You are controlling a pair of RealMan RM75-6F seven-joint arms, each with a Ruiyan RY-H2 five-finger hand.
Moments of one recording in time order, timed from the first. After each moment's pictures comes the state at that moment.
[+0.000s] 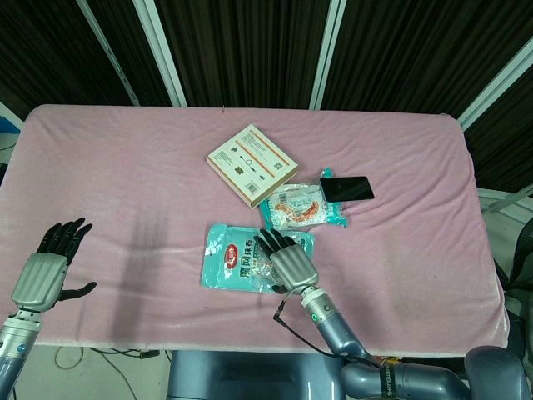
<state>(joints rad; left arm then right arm) -0.21 -1.19 -0.02 -1.56 1.55 1.39 -0.02 0.64 -1.84 0.24 -1.50 -1.14 0.98 -0.64</state>
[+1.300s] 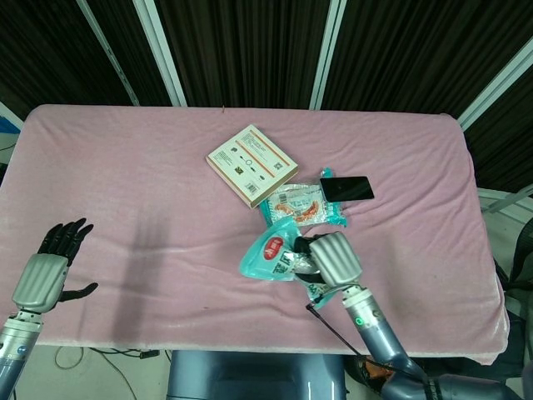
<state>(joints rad) -0.21 -1.19 -0.01 -1.57 1.57 1.40 -0.03 0.51 -1.54 0.15 -1.74 -1.43 1.28 -0.33</state>
